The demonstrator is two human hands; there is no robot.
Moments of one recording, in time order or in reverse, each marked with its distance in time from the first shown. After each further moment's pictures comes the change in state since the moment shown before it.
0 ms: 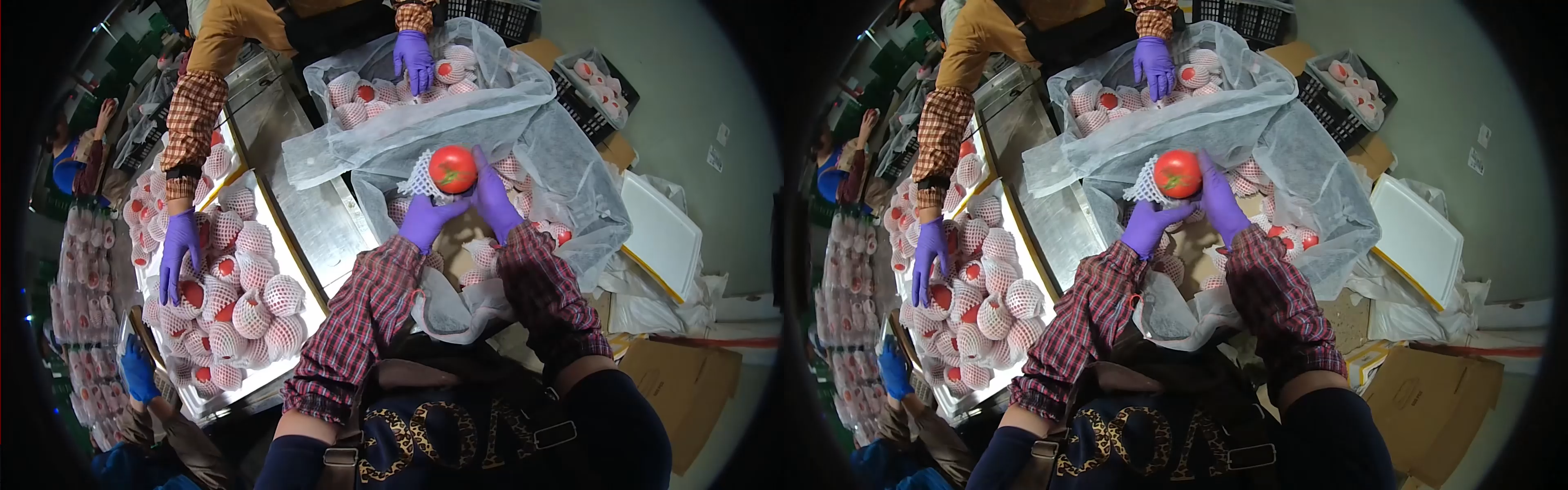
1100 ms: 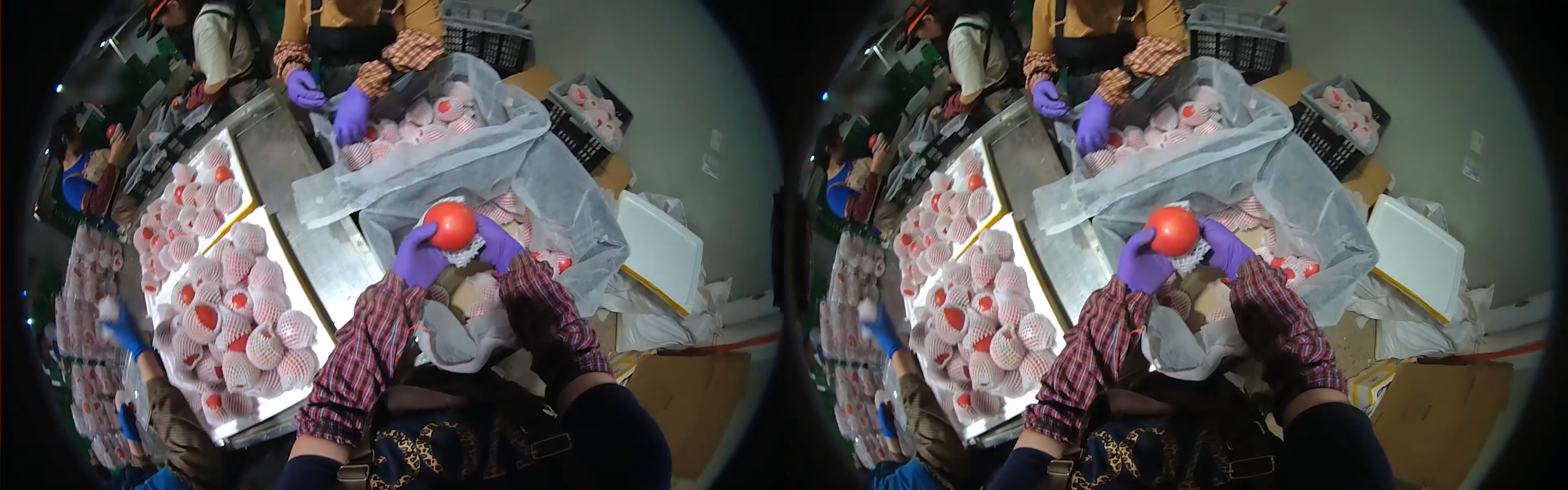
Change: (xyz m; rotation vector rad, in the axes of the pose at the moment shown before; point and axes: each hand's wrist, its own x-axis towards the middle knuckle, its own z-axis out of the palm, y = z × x) left_hand -0.010 0.023 -0.005 -0.776 -0.190 -0.213; right_hand -0.028 -0.019 0.008 -0.419 -0.474 0.162
